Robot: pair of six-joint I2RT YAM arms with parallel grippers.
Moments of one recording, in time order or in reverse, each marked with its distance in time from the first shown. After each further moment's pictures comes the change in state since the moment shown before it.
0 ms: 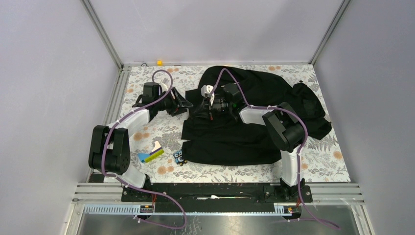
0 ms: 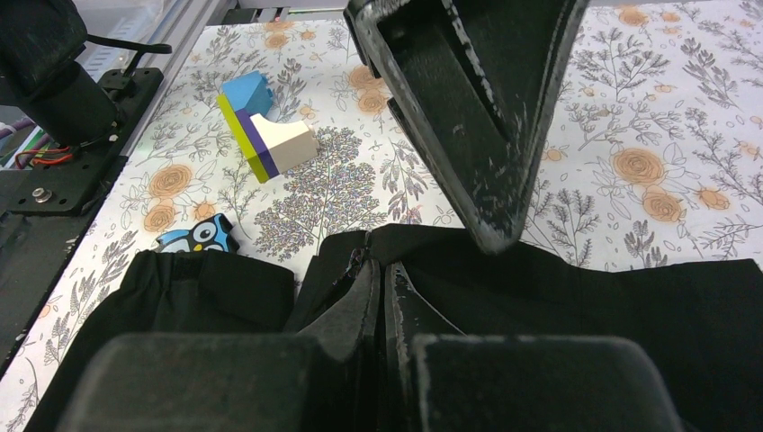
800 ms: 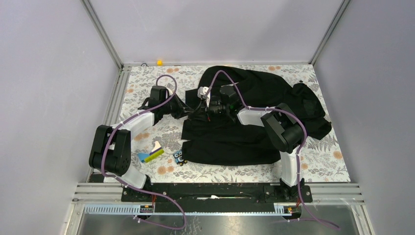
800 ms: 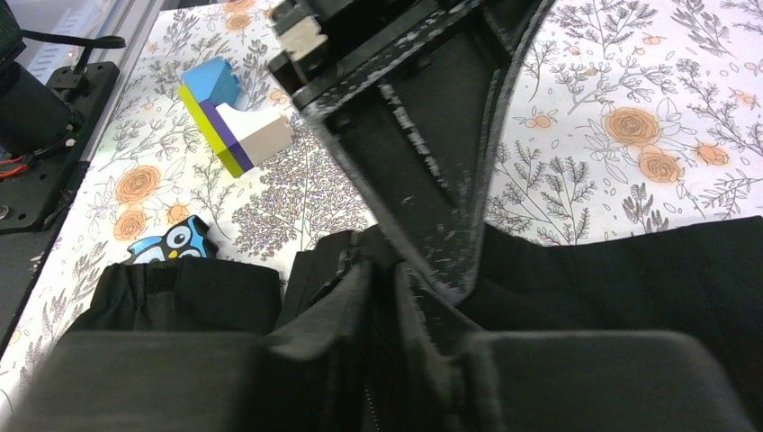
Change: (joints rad) left arm -0.086 -0.007 -0.041 0.001 -0.115 -0.137; right arm 0.029 0.000 0.001 -0.072 0.116 -0.026
